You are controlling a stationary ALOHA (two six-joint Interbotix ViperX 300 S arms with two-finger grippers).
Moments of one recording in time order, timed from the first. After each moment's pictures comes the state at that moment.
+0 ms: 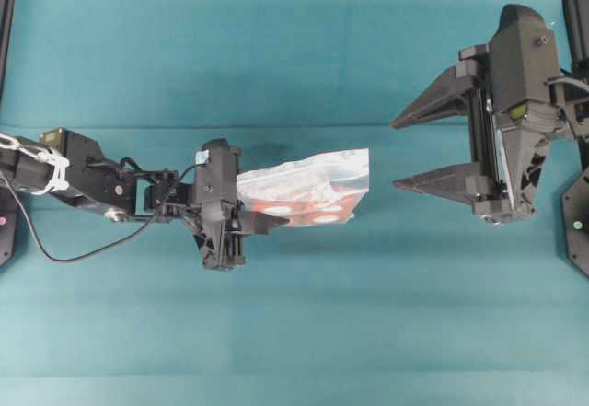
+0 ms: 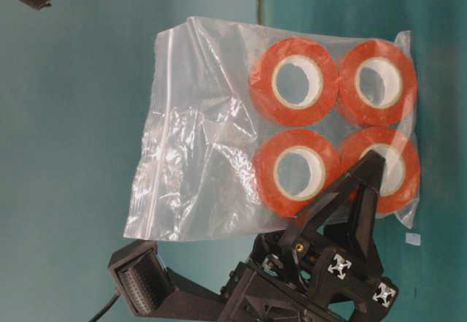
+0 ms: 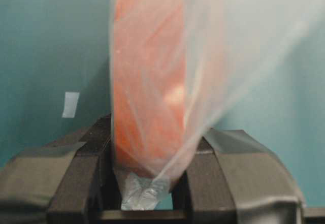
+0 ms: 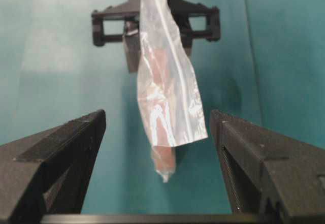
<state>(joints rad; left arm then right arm) 0.02 0.22 0.81 0.01 -0.51 -0.04 -0.11 -0.57 0.66 0.24 0.50 -0.25</state>
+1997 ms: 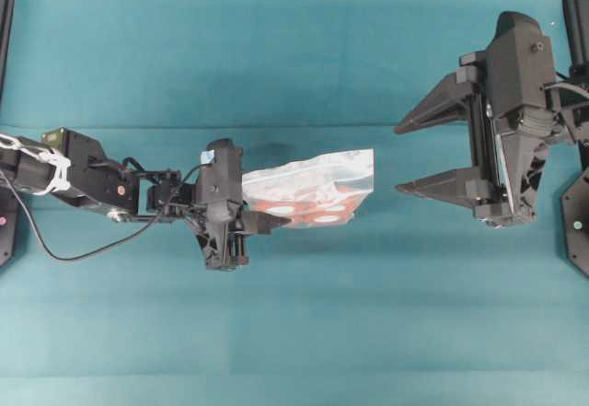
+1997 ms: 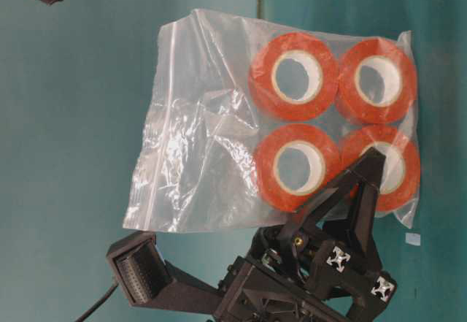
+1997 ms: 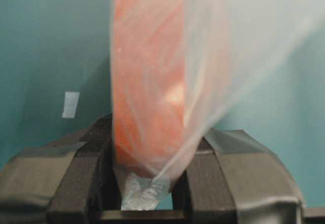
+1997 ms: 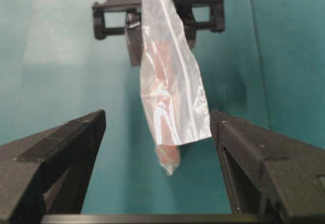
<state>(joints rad) 0.02 0.22 0.79 0.01 -0.51 -0.04 -0.11 -0.57 0.67 0.25 0.50 -0.24</state>
